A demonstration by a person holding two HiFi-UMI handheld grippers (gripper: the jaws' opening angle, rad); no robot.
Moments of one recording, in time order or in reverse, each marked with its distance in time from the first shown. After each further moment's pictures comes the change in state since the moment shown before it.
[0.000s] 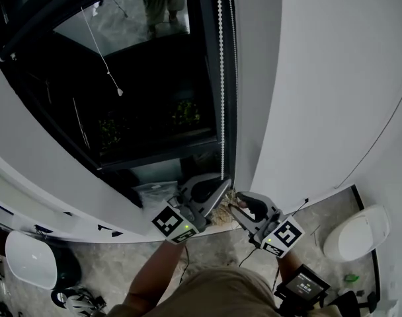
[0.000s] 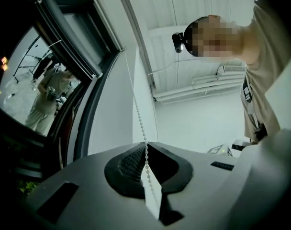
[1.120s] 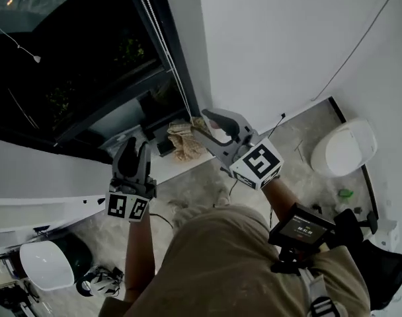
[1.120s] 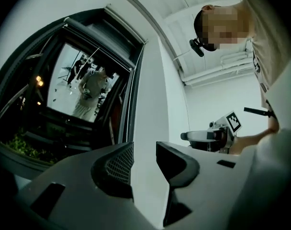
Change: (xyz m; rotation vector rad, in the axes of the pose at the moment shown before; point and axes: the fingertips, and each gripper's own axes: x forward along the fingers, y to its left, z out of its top) left arm -0.126 0.059 -0.117 -0.041 0.159 0.425; right arm -0.003 -0.057 -0.041 -0.067 0.096 -0.196
